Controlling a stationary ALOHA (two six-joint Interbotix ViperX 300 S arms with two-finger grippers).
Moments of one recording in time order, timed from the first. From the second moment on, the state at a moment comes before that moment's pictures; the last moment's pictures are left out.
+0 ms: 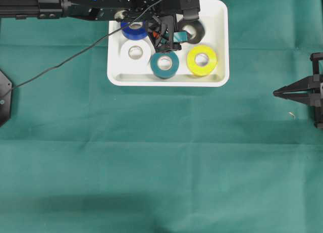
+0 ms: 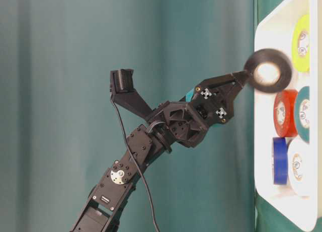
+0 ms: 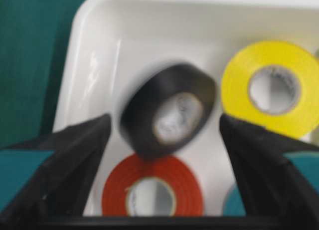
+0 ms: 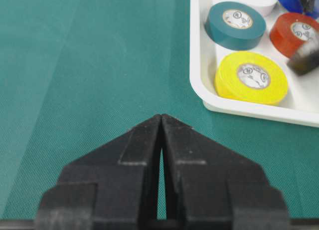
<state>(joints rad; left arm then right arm) 0.33 0.28 0.20 -0.02 0.26 0.28 -0.01 -1.16 1.53 -0.03 -0.06 0.02</state>
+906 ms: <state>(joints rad) 0.27 0.08 0.44 -0.02 0.26 0.26 -0.01 -1.16 1.53 -0.03 -0.06 0.02</state>
